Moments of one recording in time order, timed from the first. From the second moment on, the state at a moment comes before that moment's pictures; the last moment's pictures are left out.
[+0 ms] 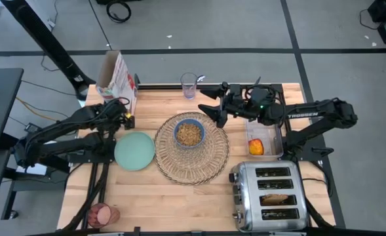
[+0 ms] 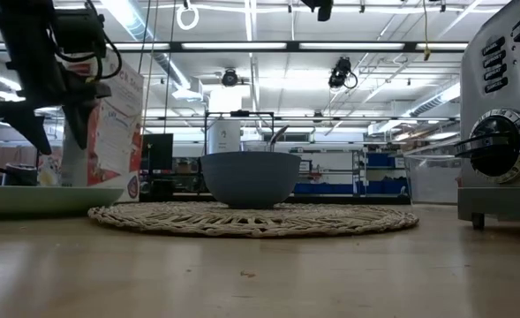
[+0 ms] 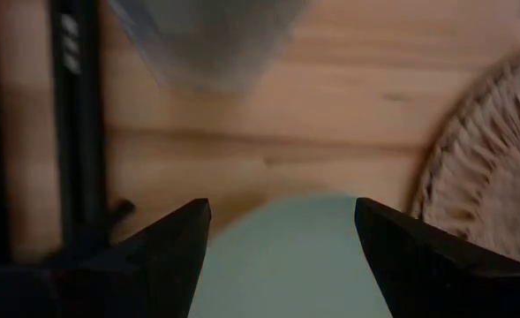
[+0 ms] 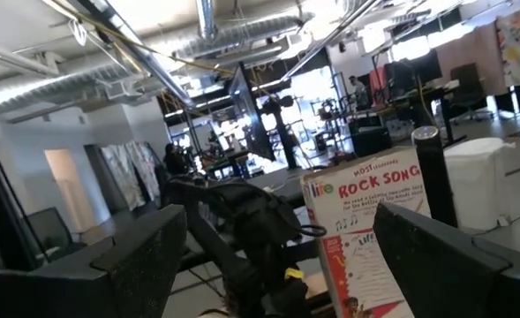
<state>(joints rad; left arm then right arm) 0.56 0.73 0.58 -1.03 -0.14 -1.00 -0.09 1.29 0.98 0.58 0.08 0.27</state>
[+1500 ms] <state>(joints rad) -0.53 1.37 0.74 -0.66 -0.33 -1.17 -0.16 1.18 0.98 0.39 -0.11 0.21</state>
